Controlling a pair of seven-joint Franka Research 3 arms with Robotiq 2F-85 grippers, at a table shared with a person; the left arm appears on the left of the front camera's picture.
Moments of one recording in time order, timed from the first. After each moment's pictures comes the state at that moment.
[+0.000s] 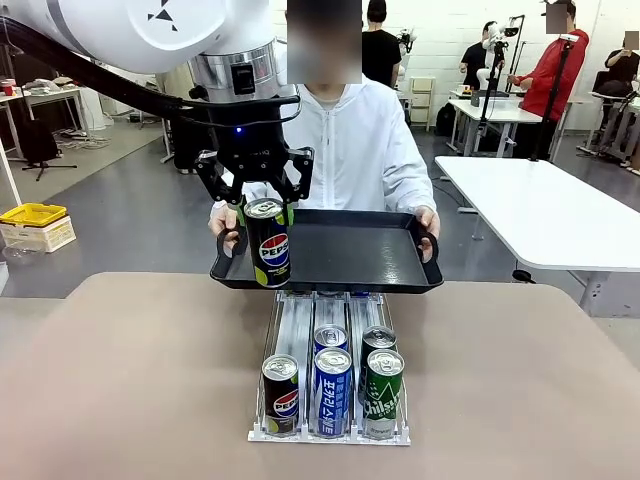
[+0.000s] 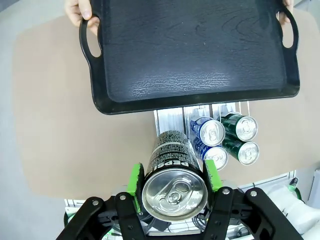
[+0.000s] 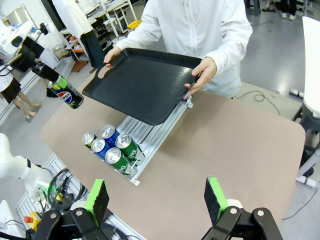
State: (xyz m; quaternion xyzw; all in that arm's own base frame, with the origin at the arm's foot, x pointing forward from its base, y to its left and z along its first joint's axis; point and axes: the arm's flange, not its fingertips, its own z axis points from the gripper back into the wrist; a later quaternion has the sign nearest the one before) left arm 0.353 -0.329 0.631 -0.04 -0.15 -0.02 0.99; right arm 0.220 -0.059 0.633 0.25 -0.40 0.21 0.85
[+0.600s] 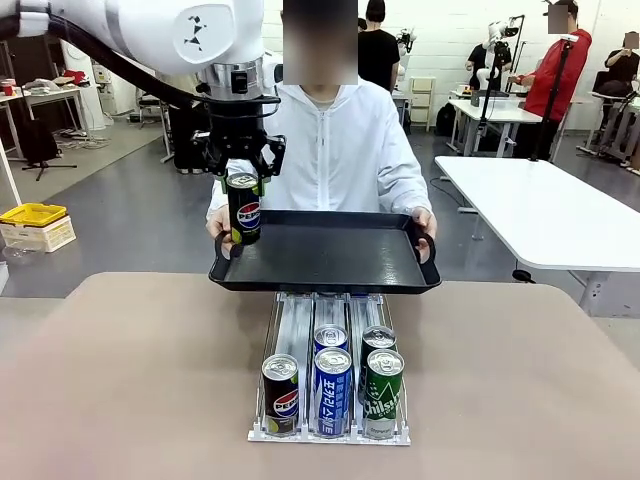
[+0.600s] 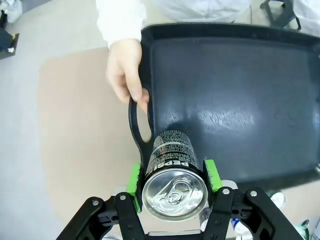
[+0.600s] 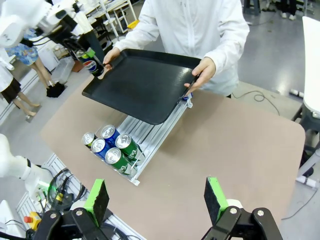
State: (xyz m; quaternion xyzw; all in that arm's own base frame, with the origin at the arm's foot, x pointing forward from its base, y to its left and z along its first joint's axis) left arm 0.498 -0.288 0.615 0.02 -0.17 0.01 0.99; right arm 0.220 -0.059 0.633 0.25 -0.40 0.21 0.85
